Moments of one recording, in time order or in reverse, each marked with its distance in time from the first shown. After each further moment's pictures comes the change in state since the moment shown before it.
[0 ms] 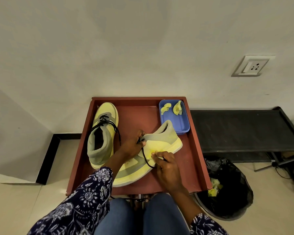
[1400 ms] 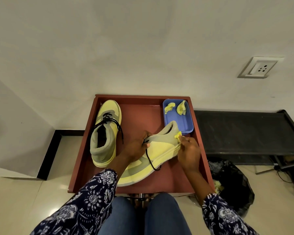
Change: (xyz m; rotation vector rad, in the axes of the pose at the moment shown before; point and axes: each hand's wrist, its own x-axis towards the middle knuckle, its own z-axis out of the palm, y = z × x) left_hand -0.008 0.001 0.003 0.226 0.021 0.047; right_hand 0.049 0.042 -0.029 -0.056 -0.111 0.432
